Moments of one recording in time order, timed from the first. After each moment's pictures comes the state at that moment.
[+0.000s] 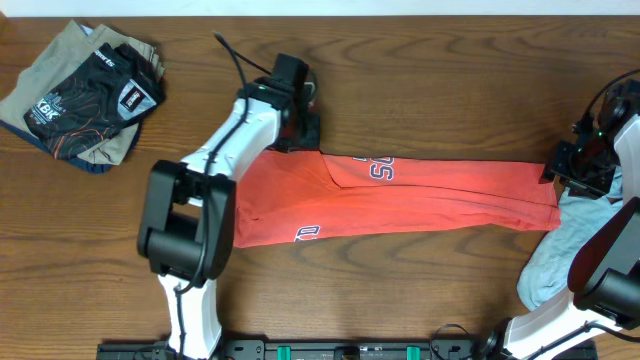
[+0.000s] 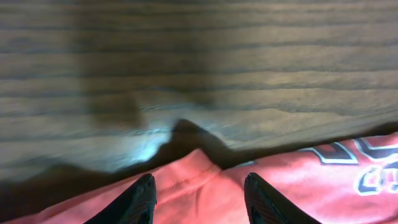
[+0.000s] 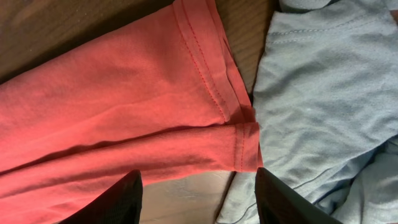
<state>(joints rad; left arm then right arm) -0.35 2.08 1.52 -0.73 0.20 -0.27 -0.43 1.86 1.45 -1.17 -0.01 0.04</state>
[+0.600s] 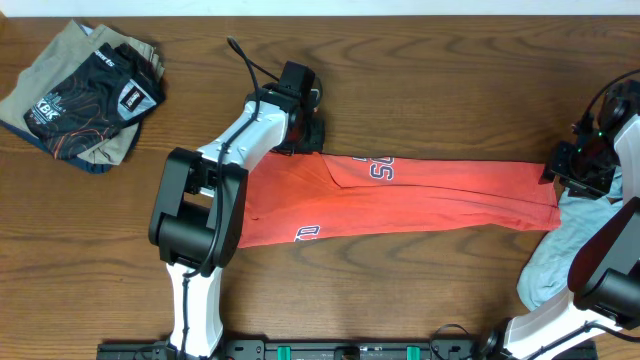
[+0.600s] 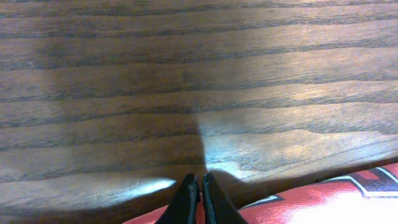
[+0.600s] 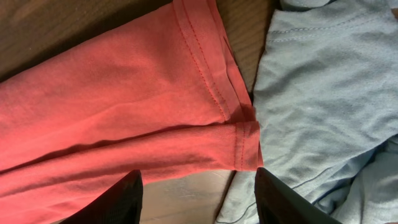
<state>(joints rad) -0.35 2.14 1.52 -0.67 0.18 -0.25 -0.43 1.86 1.45 -1.17 -0.01 0.04</state>
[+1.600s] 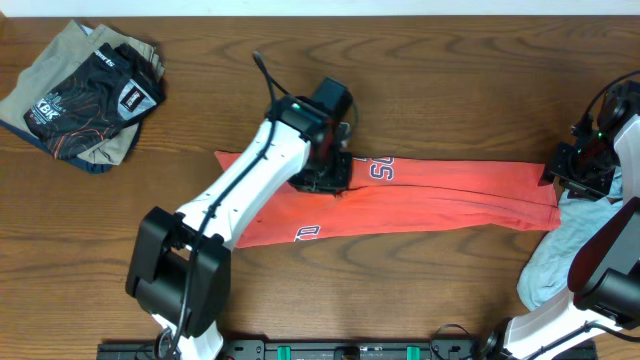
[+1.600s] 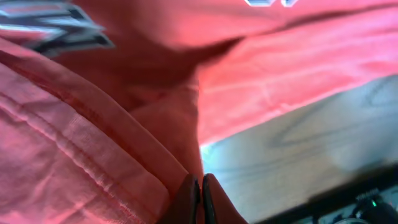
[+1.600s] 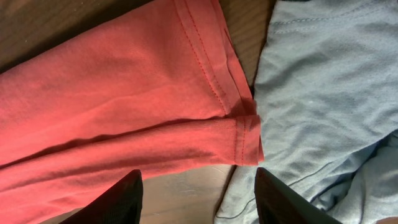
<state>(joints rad) -0.57 1.86 1.52 -1.14 0.30 -0.38 -0.43 1.86 1.45 -1.19 -0.01 0.04</state>
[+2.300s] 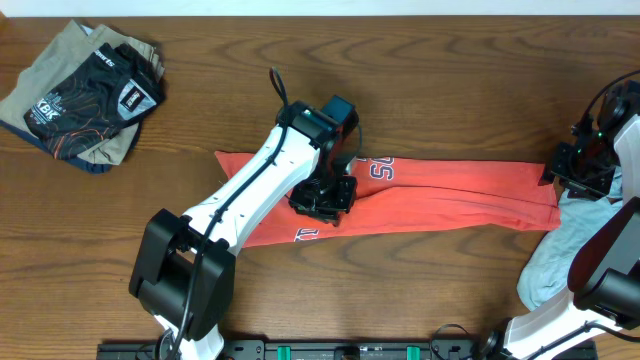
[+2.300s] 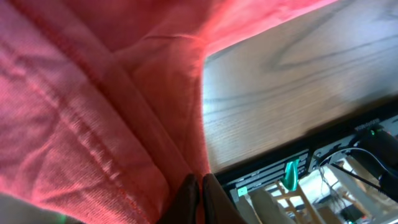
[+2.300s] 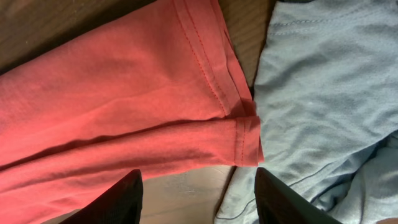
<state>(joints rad) -0.60 1.86 1.52 -1.33 0.39 -0.31 -0.43 1.86 1.45 -1.19 -0.01 0.04</state>
